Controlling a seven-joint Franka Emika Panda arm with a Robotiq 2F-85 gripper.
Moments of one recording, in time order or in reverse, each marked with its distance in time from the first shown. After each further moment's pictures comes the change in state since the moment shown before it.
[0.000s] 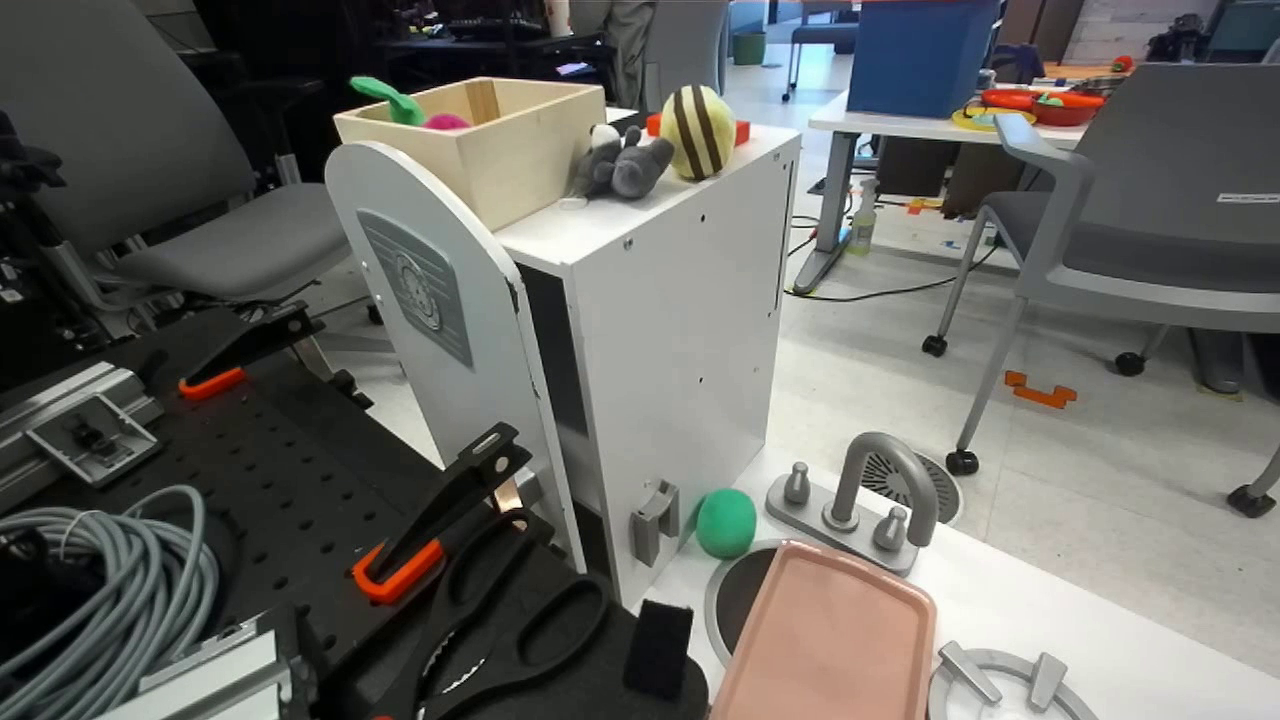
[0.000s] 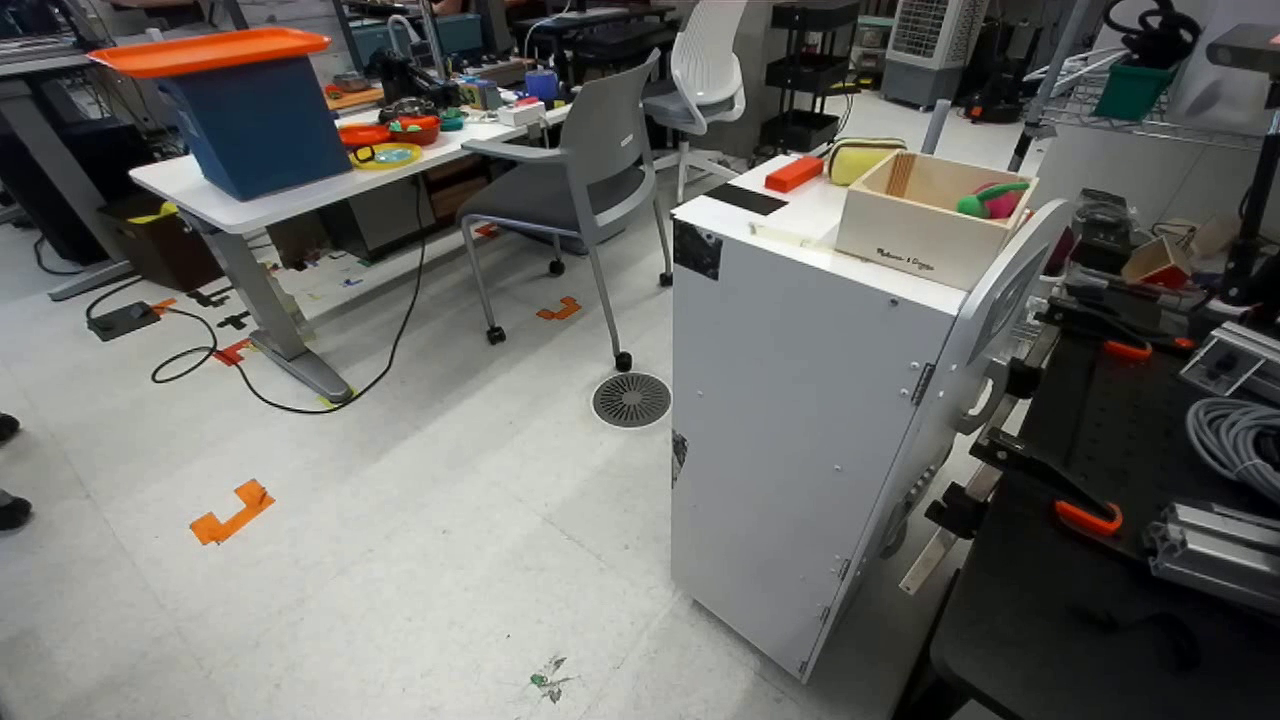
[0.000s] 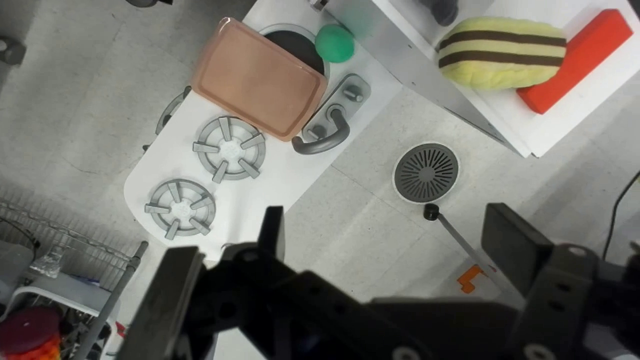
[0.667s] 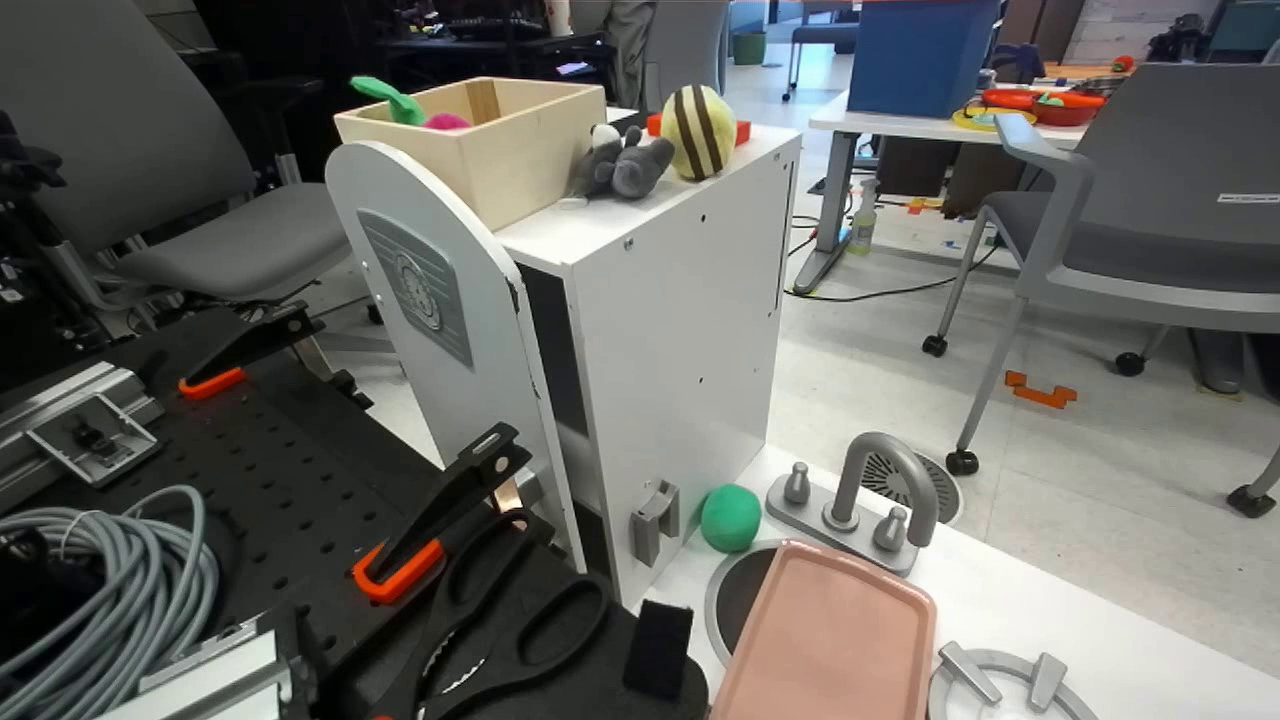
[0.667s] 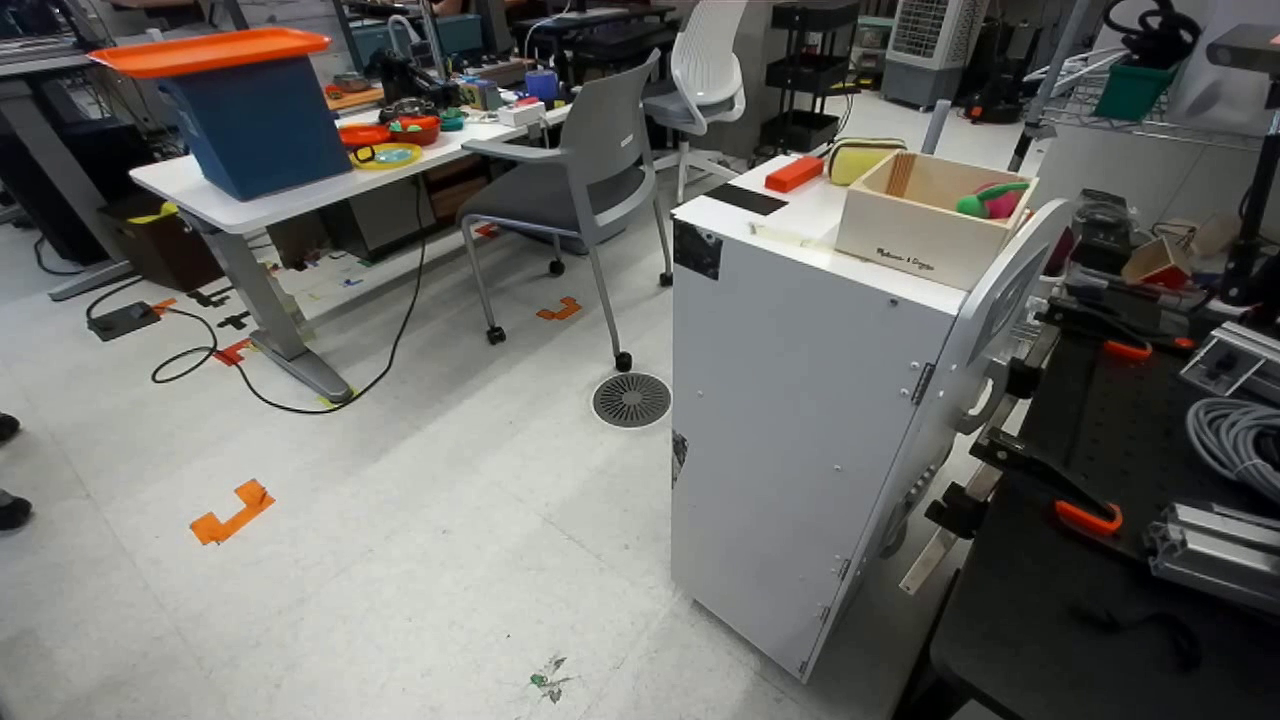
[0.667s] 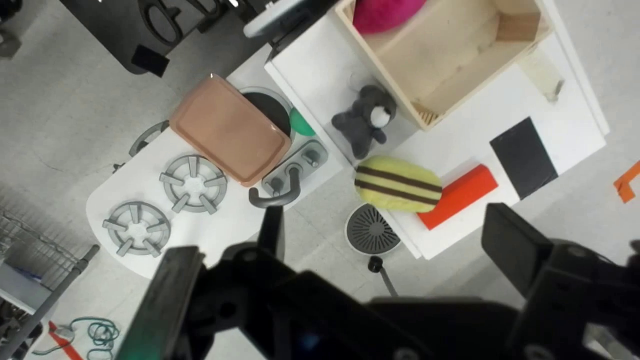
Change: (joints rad) arm 0.071 -0.227 0.091 -0.112 -0.009 -0.163 -0.025
